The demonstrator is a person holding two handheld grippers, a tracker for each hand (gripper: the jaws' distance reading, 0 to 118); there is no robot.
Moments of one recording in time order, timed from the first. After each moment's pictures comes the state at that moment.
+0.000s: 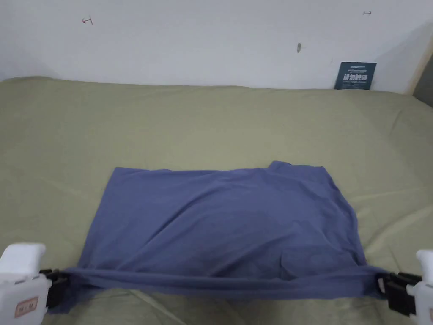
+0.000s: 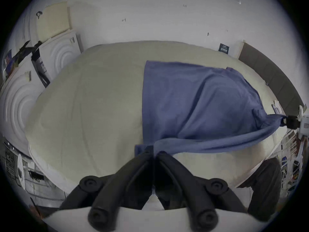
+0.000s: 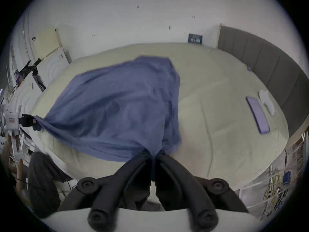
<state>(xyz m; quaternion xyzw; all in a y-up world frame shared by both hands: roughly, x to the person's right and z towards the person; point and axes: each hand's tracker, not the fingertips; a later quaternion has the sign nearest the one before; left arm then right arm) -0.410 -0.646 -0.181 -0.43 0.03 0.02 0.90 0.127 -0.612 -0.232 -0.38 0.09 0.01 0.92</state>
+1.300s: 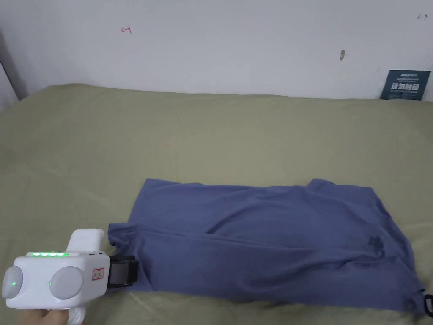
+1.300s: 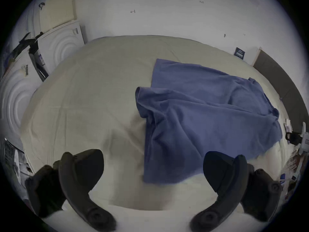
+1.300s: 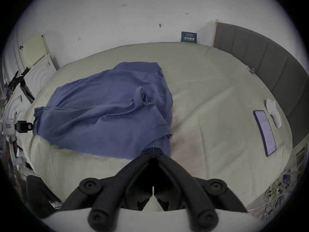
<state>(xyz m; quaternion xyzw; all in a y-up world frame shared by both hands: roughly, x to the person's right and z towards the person) -0.409 -0.694 -0.279 -0.45 0.09 0.05 0.89 0.151 -0.668 -0.306 -0.43 0.05 -0.02 0.90</state>
